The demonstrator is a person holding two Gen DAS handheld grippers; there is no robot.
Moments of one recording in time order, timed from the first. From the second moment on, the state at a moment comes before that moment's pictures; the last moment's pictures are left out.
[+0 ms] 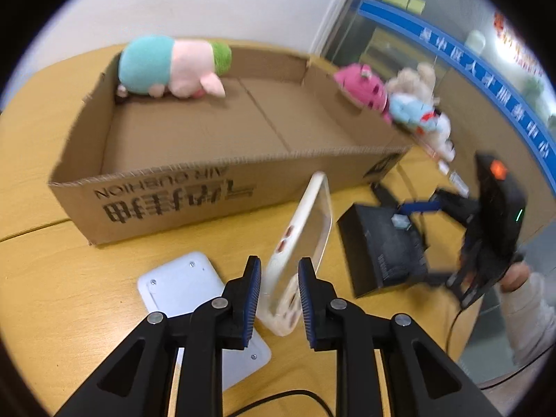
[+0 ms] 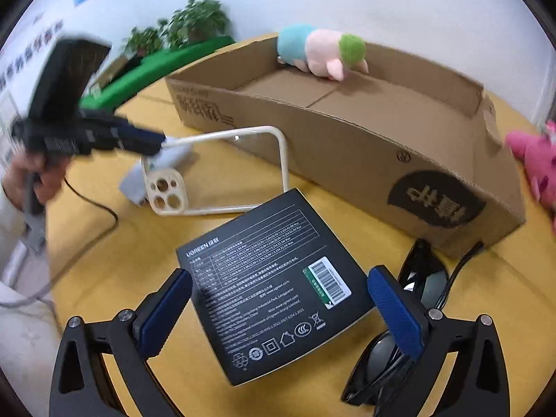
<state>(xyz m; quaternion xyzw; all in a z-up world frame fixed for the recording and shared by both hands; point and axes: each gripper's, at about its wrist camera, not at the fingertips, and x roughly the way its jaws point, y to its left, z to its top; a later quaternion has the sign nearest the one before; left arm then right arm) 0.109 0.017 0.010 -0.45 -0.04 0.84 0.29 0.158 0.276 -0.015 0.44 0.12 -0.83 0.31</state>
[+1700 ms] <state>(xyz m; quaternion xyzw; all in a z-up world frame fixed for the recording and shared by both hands) 0.103 0.140 -0.054 -0.55 -0.11 0.72 0.42 0.222 0.312 -0.045 0.43 0.04 -0.86 0.26</state>
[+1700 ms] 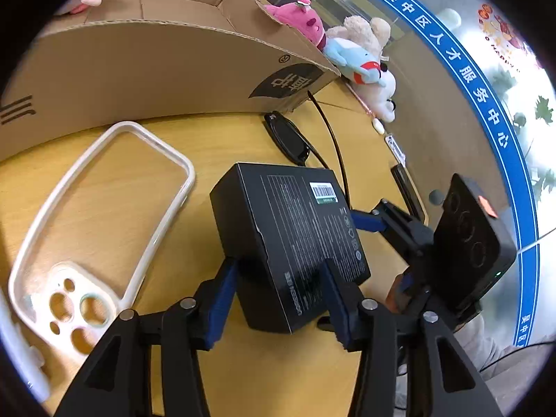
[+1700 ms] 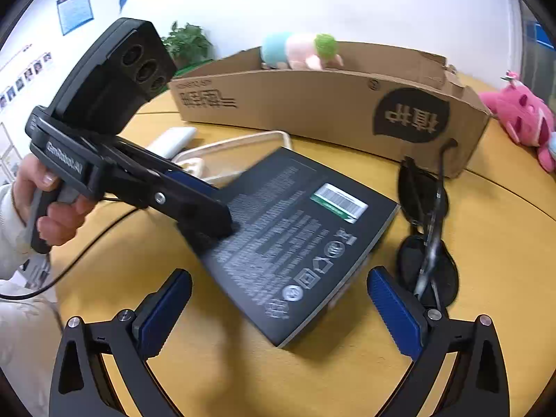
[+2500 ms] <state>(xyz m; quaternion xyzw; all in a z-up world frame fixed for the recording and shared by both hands) 0.049 0.098 0.196 -0.26 -0.02 0.89 0.37 0.139 0.253 0.155 0.18 0.19 -0.94 0.20</state>
